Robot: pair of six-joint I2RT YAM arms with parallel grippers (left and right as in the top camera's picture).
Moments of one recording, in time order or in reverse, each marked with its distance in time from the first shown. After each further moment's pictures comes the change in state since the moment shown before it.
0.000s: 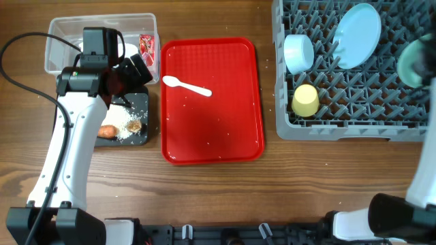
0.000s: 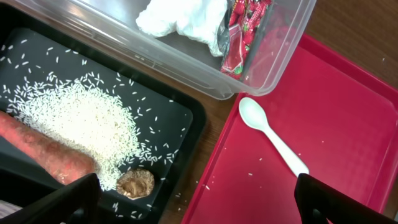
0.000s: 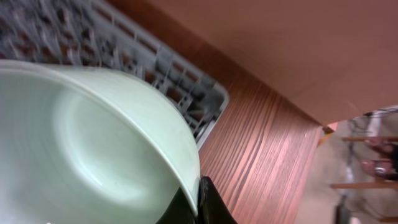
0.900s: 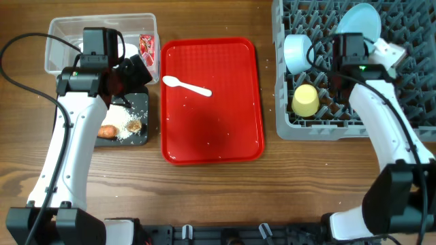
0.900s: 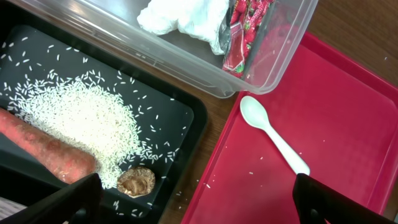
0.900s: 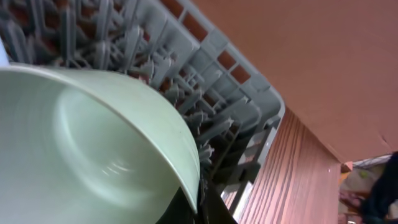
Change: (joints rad) left arm 0.000 0.000 0.000 -0.007 0.000 -0.003; right arm 0.206 0.034 -0.635 0.627 0.258 -0.024
